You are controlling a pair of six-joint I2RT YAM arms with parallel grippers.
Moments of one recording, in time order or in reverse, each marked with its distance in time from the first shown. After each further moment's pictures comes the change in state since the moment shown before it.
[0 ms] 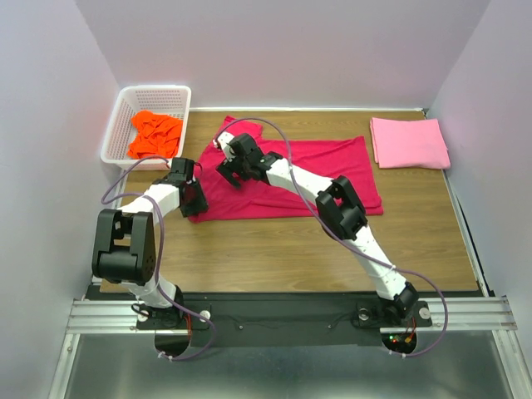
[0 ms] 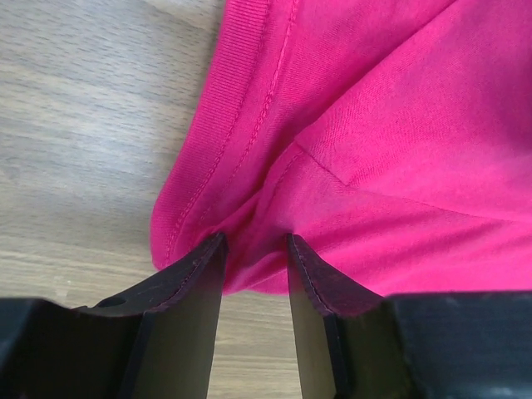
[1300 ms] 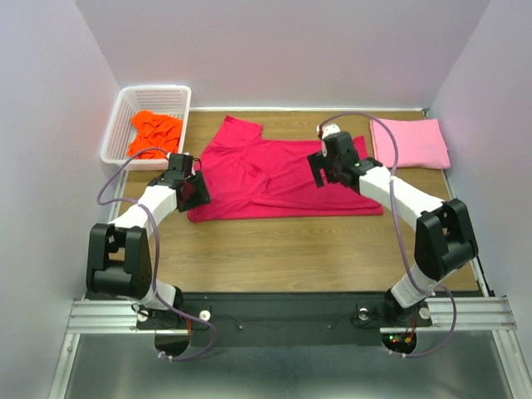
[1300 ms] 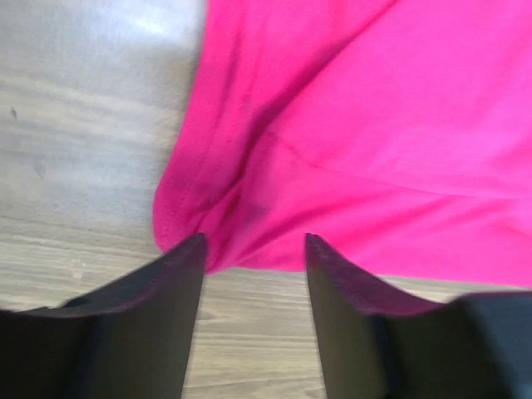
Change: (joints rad) left arm -0.014 -0.094 0.010 -0.026 -0.002 0.027; right arm -0.332 -0.888 -0.966 0.028 0.167 0.185
